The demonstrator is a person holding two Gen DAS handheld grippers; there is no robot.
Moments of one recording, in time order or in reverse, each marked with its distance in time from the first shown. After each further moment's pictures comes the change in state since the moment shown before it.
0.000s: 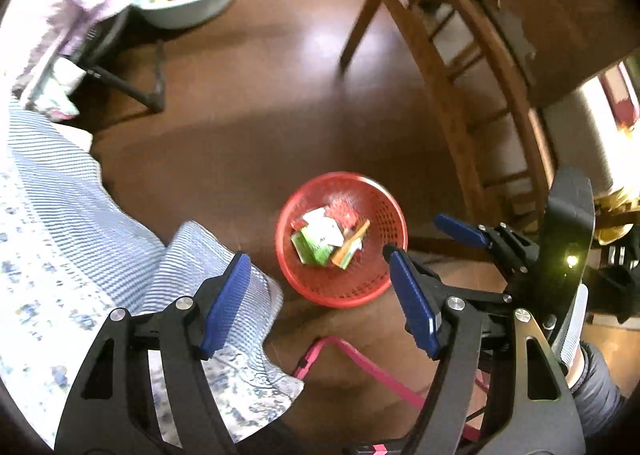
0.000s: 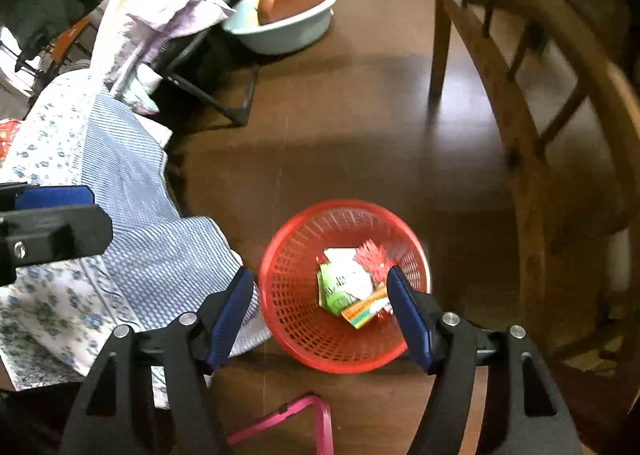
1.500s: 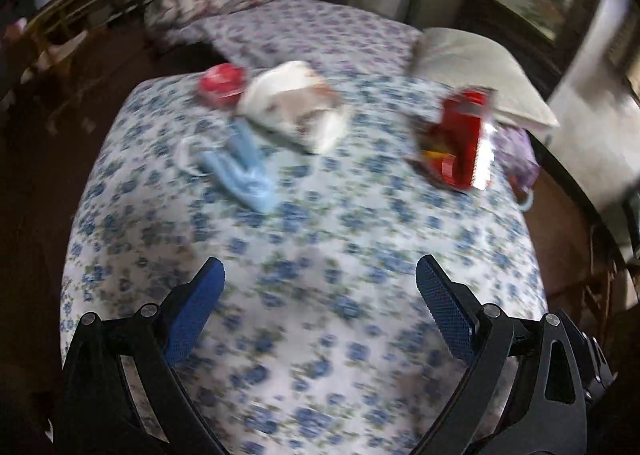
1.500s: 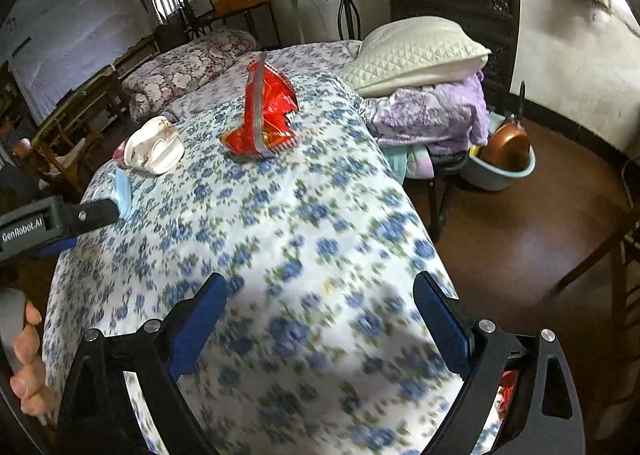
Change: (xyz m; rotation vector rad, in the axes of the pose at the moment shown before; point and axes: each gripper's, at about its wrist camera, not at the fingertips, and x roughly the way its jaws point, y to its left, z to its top) left arm -0.236 0.364 -0.247 -0.906 -0.506 0.373; right arm -0.069 0.424 0.023 -0.472 -0.221 0.142
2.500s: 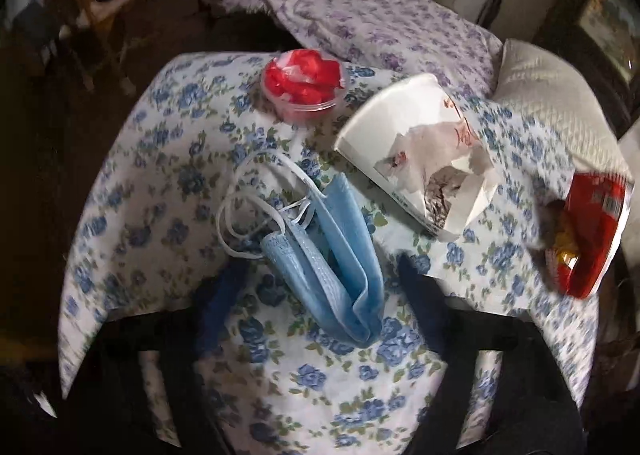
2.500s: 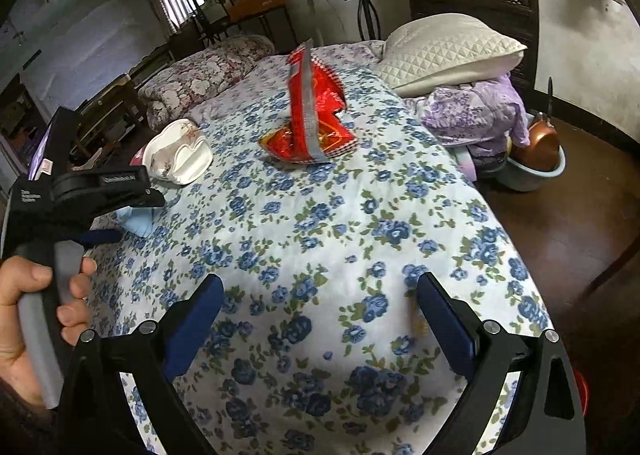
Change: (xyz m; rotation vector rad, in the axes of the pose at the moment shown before) left arm 0.077 0.047 0.058 -0.127 0.075 0.157; right arm 0.032 0.029 0.004 0.016 -0.008 0.107
